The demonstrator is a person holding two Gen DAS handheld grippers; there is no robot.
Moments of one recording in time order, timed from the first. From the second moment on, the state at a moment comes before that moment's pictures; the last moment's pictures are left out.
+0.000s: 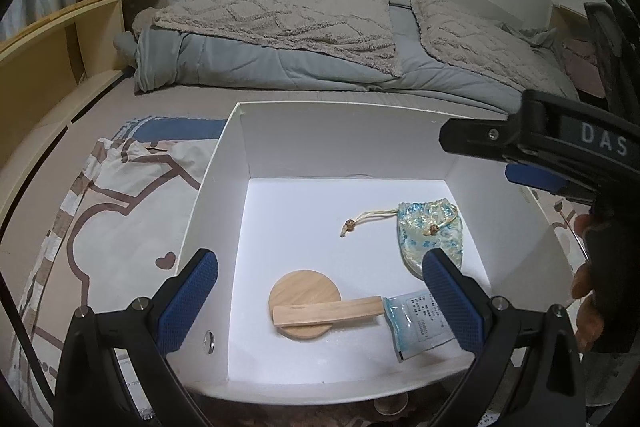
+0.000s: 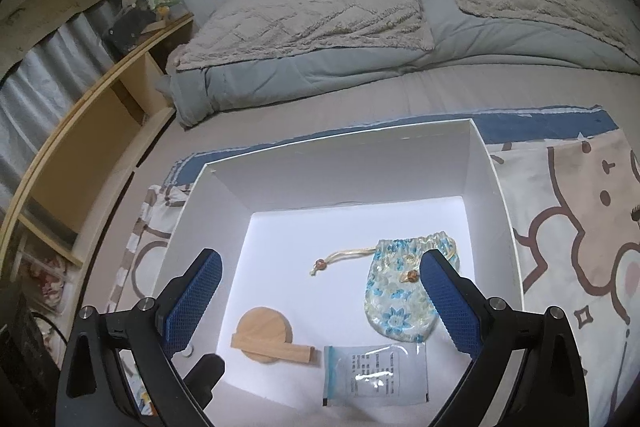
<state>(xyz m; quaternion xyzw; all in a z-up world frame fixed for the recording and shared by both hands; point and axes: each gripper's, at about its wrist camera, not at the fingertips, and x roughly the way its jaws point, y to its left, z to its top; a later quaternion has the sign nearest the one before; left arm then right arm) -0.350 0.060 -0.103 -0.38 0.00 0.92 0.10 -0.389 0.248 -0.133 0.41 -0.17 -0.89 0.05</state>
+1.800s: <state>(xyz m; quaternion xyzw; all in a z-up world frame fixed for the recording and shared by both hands) -0.205 0.053 0.017 -0.28 0.05 0.95 0.10 -0.196 0.249 -0.036 0.29 -0.05 -0.96 -0.01</state>
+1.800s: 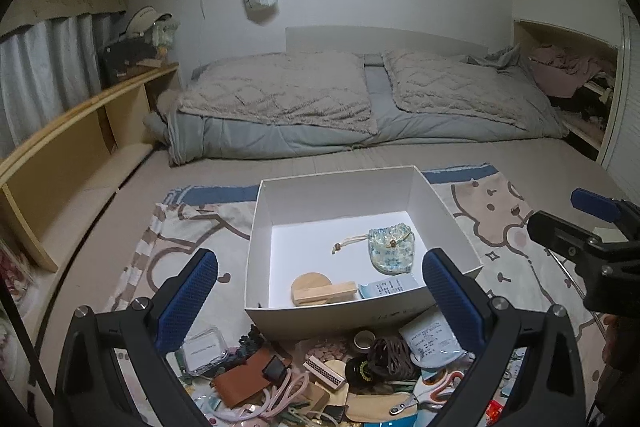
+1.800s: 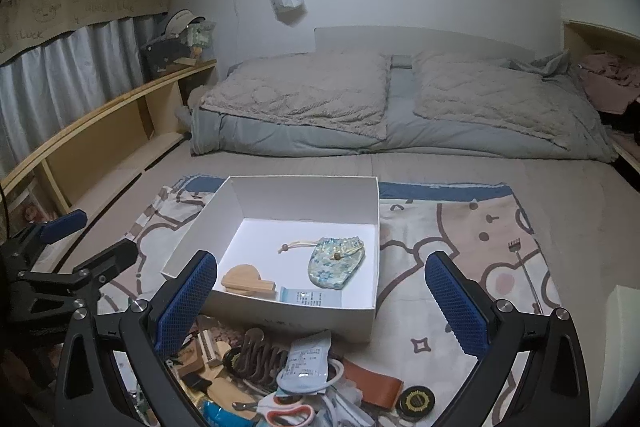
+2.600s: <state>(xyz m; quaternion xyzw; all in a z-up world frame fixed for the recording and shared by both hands) -0.101 0.002 0.071 -0.17 0.07 0.98 0.09 -0.079 0.238 0.006 0.19 -0.02 -0.98 -0.01</state>
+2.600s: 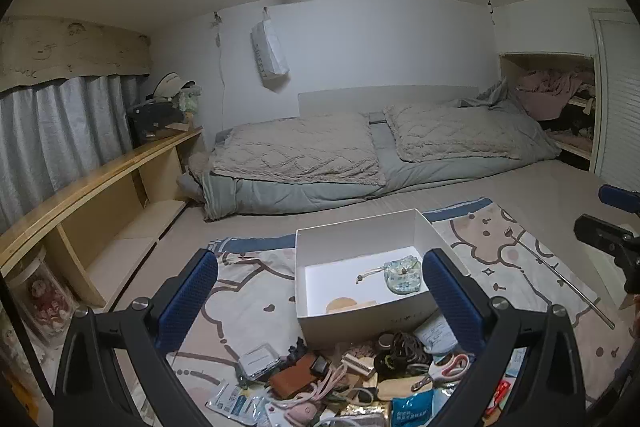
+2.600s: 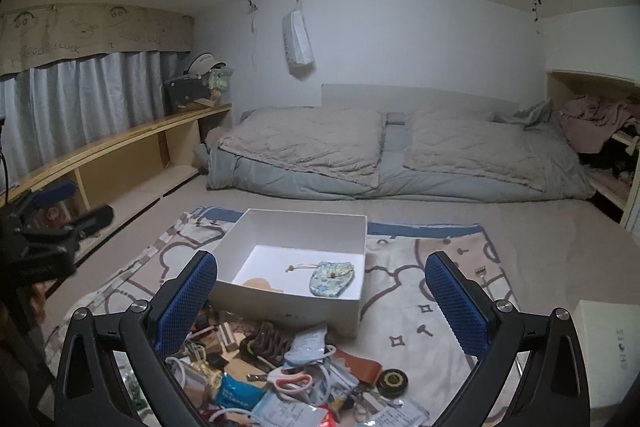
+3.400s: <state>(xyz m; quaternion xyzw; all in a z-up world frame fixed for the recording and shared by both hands) -0.063 -0.078 -0.001 -0.25 0.06 0.97 0.06 -0.052 0.248 -0.053 0.25 0.02 -0.97 0.01</state>
